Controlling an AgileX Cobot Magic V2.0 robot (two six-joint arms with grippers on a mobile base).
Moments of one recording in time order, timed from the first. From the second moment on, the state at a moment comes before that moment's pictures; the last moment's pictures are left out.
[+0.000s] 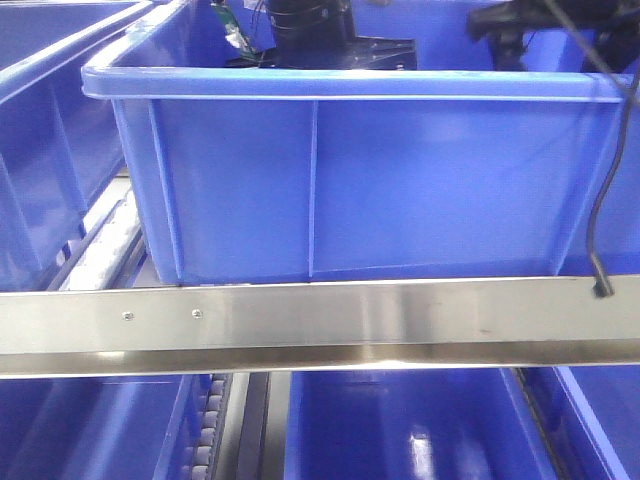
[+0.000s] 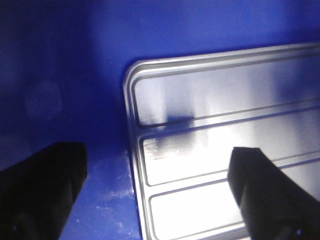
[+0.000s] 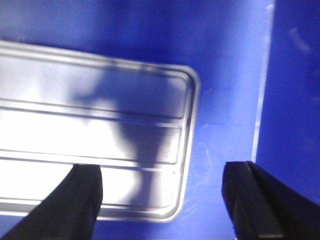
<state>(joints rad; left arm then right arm) -0.68 2.26 -2.23 0.10 1.04 -0.48 0.20 1.86 -1.72 -0.13 1.02 0.20</state>
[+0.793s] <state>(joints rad) -0.72 1.95 -2.24 0.24 1.26 -0.25 0.20 1.44 -1.52 -0.12 1.02 0.20</state>
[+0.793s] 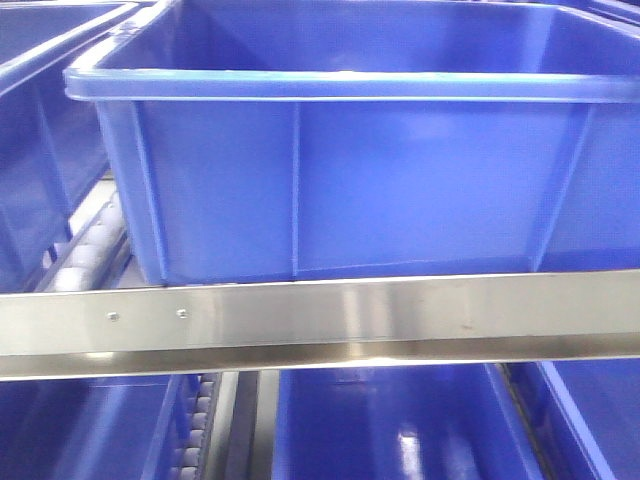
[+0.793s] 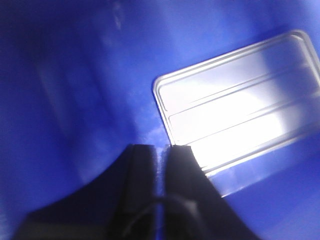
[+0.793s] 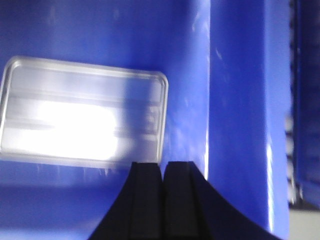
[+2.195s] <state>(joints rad) -0.72 0.27 -0.57 0.27 0.47 -0.24 0.20 0.21 -0.50 -0.12 0.58 0.20</state>
